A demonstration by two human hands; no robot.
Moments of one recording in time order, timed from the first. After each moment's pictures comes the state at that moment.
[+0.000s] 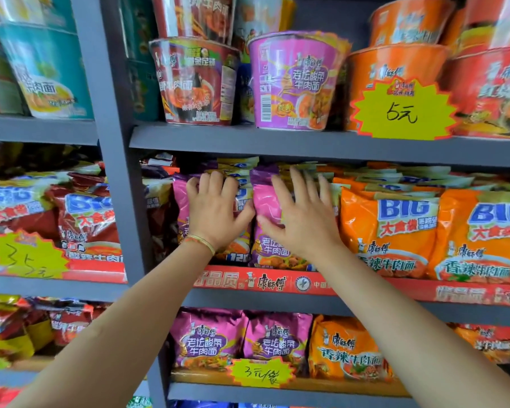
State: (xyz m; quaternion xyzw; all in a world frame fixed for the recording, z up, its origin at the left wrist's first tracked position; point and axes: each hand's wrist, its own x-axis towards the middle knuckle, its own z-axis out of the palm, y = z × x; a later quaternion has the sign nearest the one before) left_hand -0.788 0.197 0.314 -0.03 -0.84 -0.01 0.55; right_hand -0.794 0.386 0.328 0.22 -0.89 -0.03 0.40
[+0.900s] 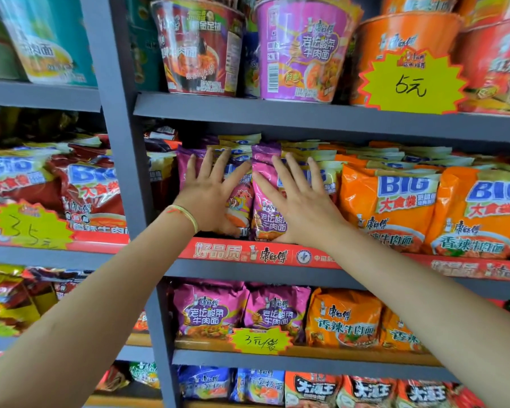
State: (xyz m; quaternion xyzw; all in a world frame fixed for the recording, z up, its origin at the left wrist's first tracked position) left_hand -0.760 0.172 0.324 -0.06 -0.97 0.11 0.22; right_hand -0.782 0.395 0.319 0.32 -0.87 -0.19 0.33
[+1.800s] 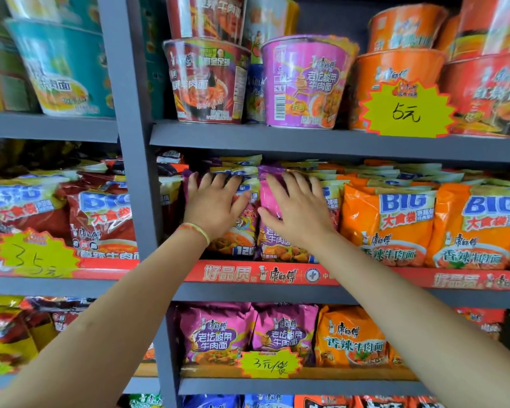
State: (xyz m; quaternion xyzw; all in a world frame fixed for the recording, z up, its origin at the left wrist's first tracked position) left_hand -0.787 0.165 0.325 -0.03 -0.93 0.00 0.36; right_hand -0.796 0.364 0.330 0.22 -0.90 -0.06 0.38
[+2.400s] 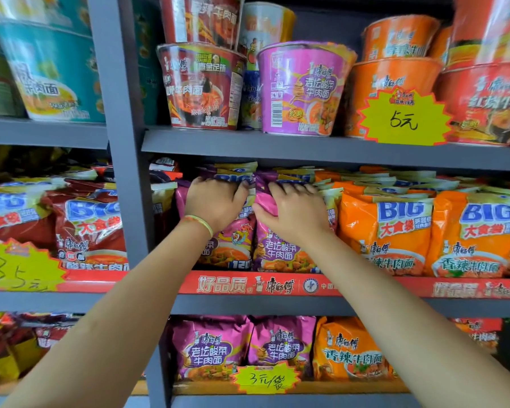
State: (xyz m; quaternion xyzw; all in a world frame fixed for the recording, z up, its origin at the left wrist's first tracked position) left_hand -0.793 0.183 0.352 -0.03 -0.93 0.02 0.36; right_hand -0.810 0.360 0.341 0.18 -0.91 -0.06 0.37
